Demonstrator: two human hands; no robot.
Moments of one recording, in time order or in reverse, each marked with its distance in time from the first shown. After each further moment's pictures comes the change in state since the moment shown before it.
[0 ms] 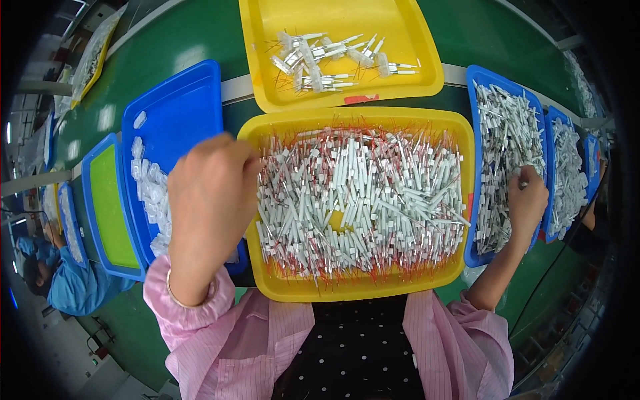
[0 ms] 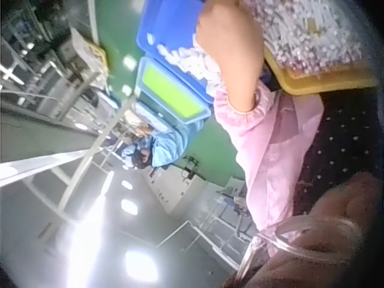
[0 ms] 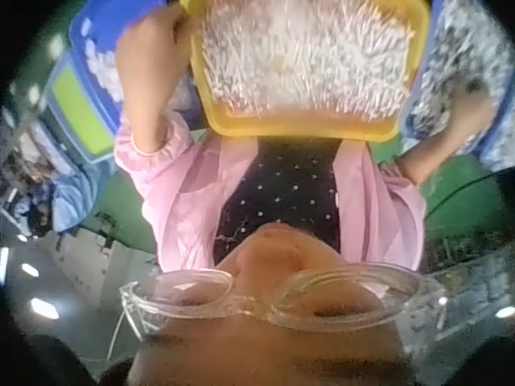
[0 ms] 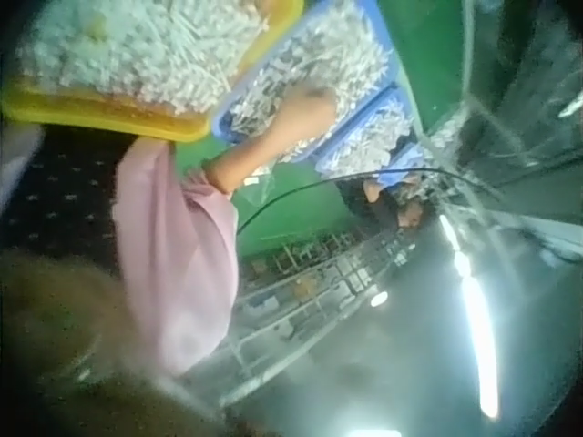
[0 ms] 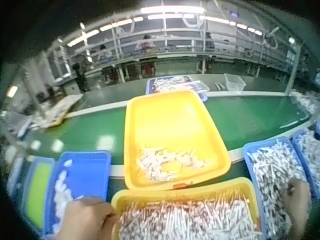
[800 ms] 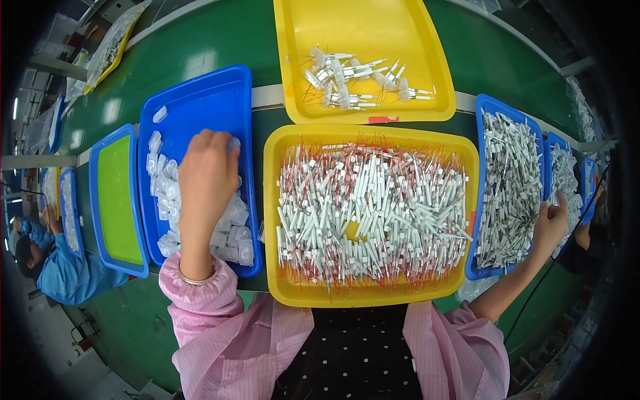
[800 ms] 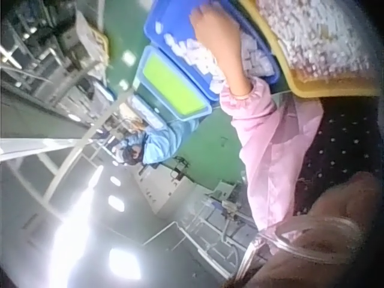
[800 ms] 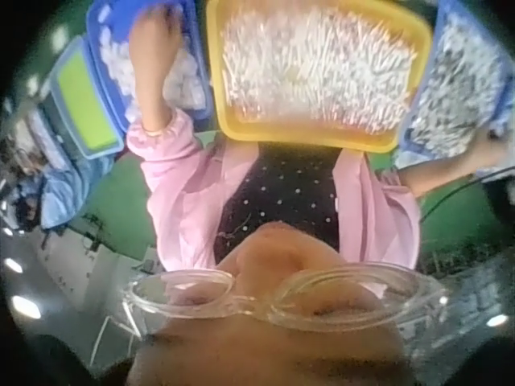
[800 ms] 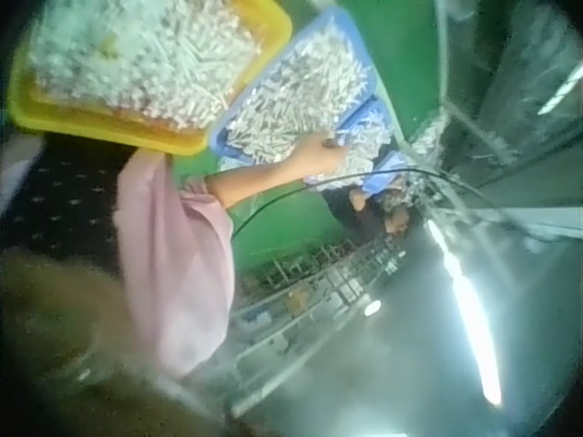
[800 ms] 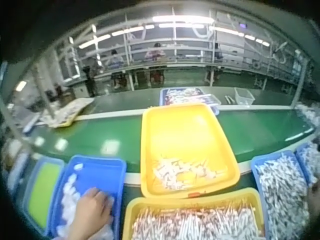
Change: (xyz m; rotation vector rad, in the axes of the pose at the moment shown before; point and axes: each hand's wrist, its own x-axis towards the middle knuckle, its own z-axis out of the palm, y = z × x) left_hand -0.010 -0.088 0.031 0.198 0.214 0.000; right_hand 0.014 0.066 -0.020 0.137 0.210 0.198
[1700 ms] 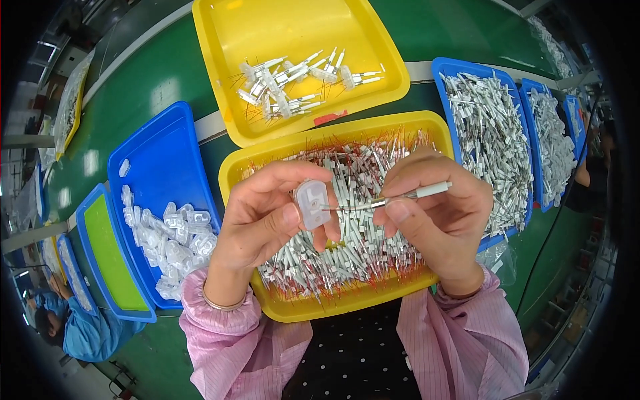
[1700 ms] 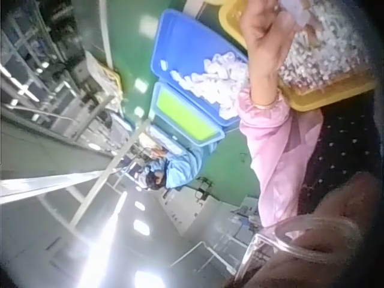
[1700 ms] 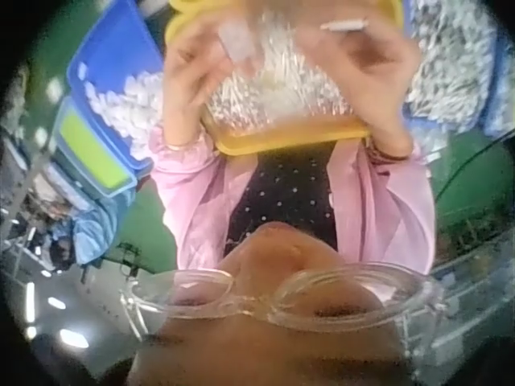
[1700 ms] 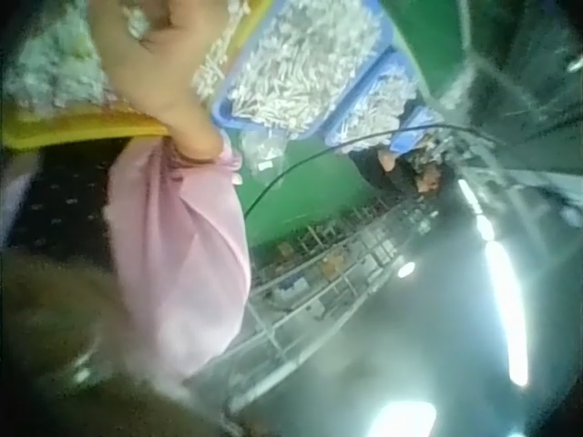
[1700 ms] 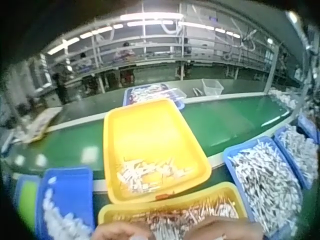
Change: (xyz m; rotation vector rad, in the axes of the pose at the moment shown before) left_hand 0.019 0.104 0.006 -2.317 -0.684 0.046; right_hand -0.096 -0.219 -0.027 1.688 -0.785 -0.180
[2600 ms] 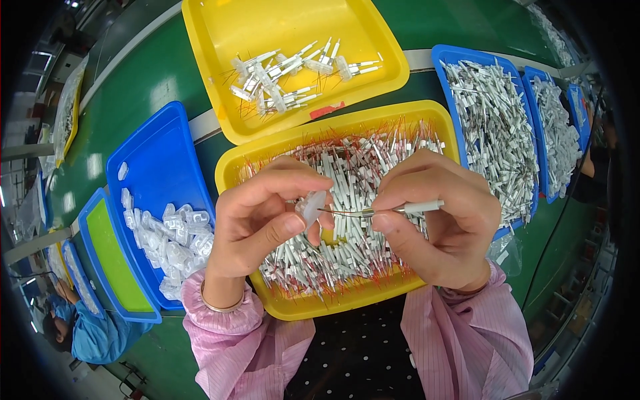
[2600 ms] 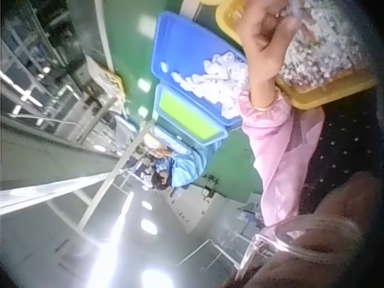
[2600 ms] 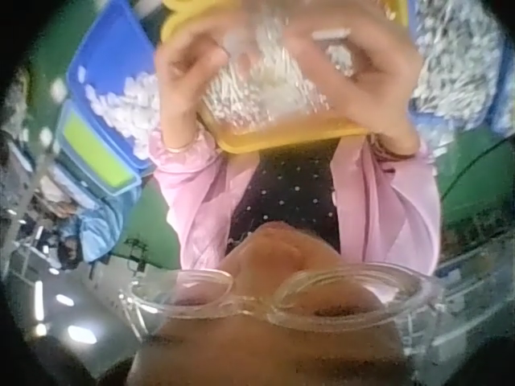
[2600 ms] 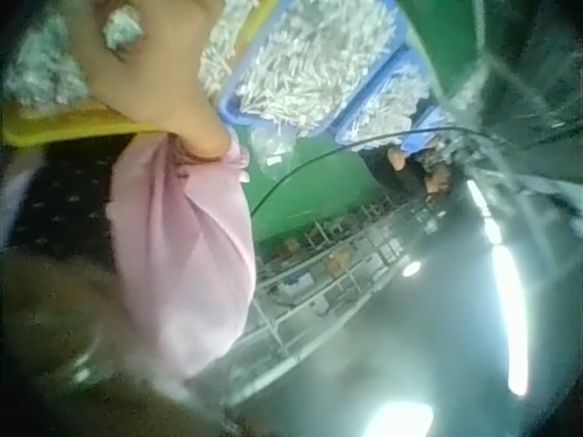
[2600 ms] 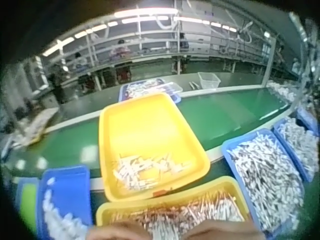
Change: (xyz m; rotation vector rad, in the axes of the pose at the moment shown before) left_hand -0.002 0.006 0.001 0.359 -0.012 0.075; right_hand 0.007 -0.005 -0.003 -0.482 -0.144 -0.276
